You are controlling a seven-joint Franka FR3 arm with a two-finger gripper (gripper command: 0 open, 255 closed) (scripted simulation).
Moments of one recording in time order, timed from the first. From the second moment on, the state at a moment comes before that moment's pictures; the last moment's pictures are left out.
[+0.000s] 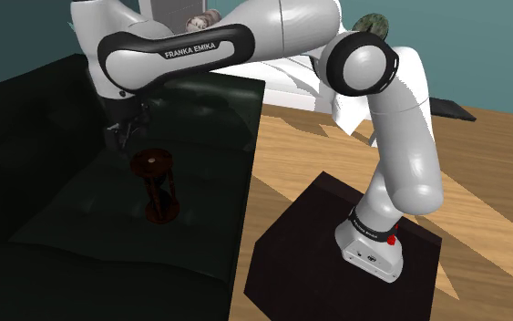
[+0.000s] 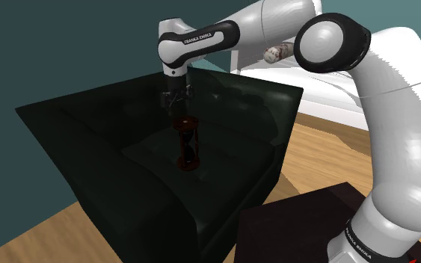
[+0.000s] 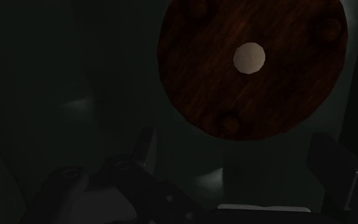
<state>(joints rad) 0.34 0.59 0.34 -1.29 -0.22 1.85 0.20</state>
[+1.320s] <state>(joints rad) 0.36 0.59 0.35 -1.20 -0.21 1.75 0.19</state>
